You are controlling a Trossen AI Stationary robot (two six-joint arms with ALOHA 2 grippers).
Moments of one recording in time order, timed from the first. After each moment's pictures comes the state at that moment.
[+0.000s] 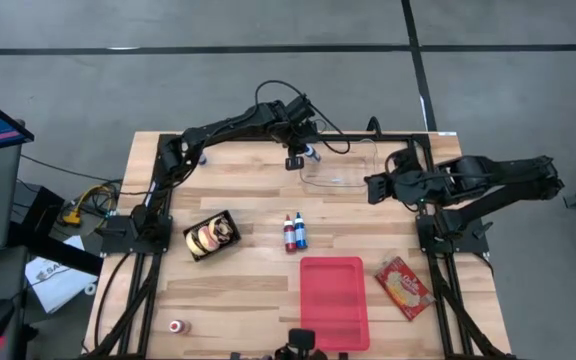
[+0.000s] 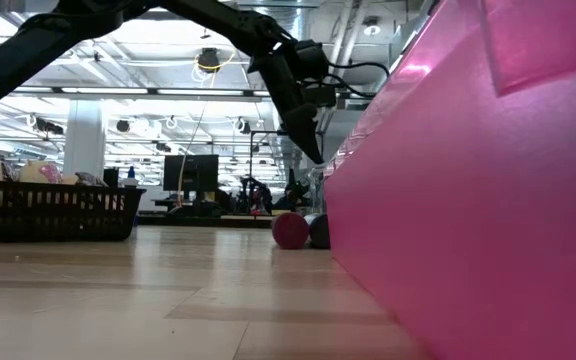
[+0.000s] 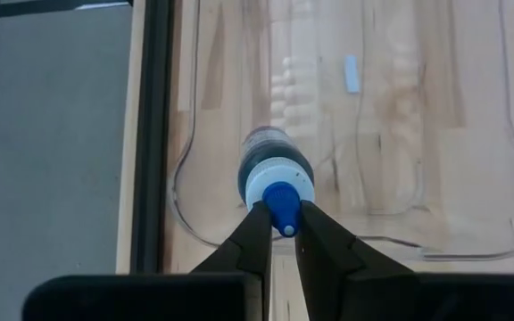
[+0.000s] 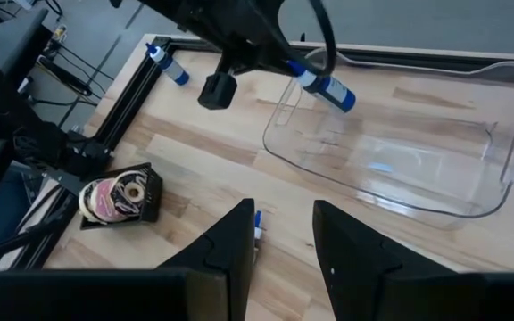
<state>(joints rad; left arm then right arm) 0.47 2.21 2.06 -0.87 0.04 0.52 0.22 1.08 1.30 -1.10 0.66 1.22</state>
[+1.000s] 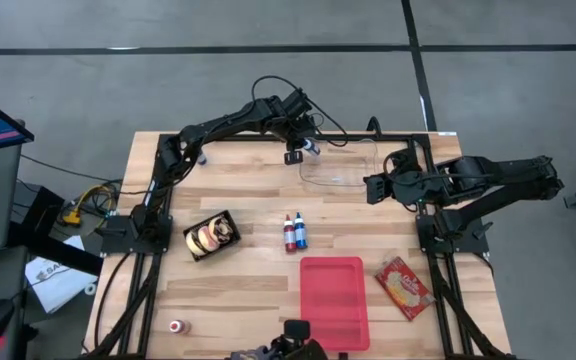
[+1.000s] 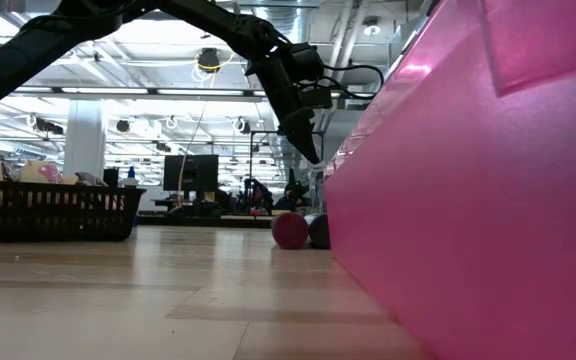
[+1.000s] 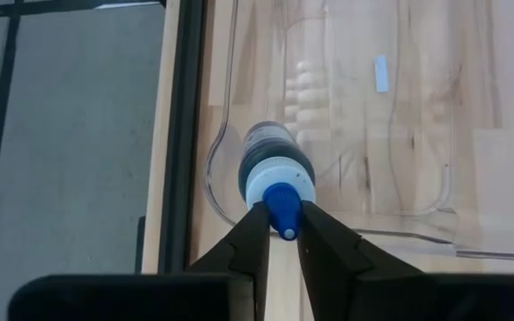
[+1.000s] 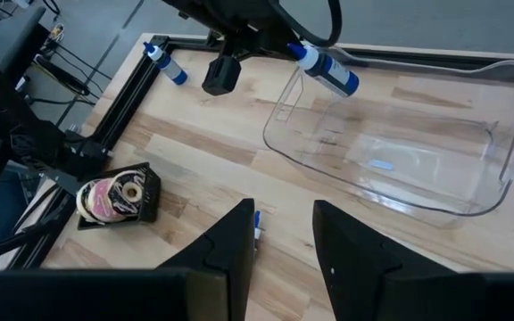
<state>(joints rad) 0.52 2.20 2.06 -0.84 0.03 0.53 0.22 1.09 1.30 -1.10 0.66 1.22</state>
